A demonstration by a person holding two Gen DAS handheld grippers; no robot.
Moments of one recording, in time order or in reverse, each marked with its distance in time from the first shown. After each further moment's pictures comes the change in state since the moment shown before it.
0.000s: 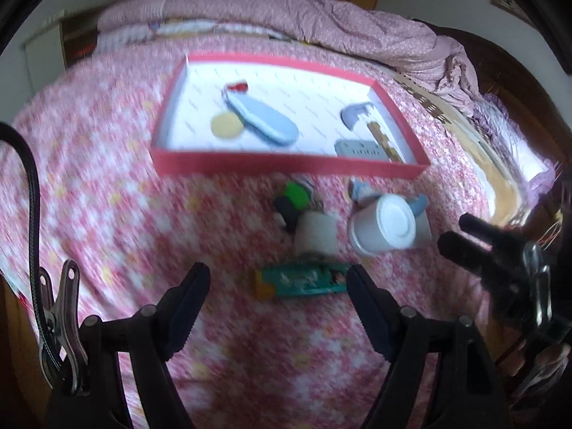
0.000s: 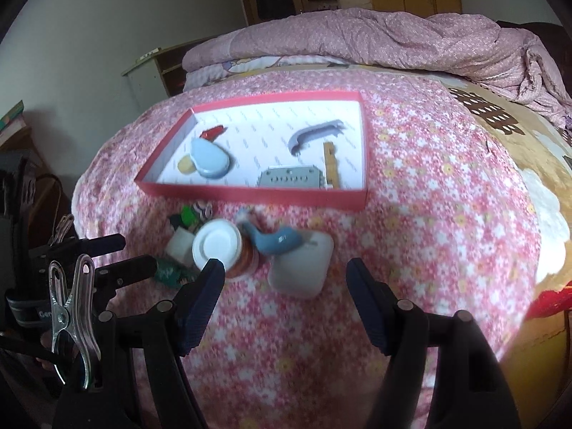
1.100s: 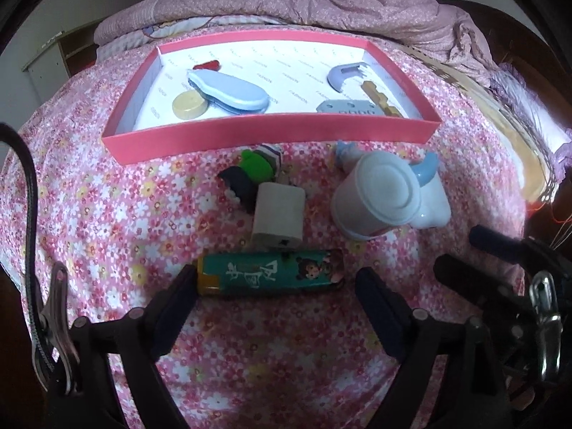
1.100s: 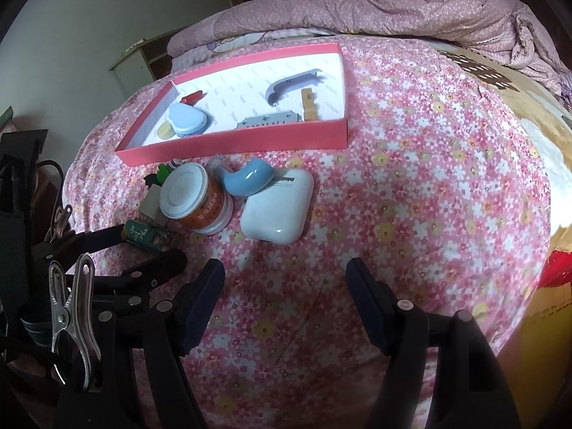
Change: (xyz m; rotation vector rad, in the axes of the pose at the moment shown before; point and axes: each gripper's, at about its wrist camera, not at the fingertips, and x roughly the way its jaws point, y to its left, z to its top) left arm 0.033 -0.045 -0.015 0.095 -0.003 0.171; right arm 0.020 -0.017 -0.030 0.071 0.078 0.007
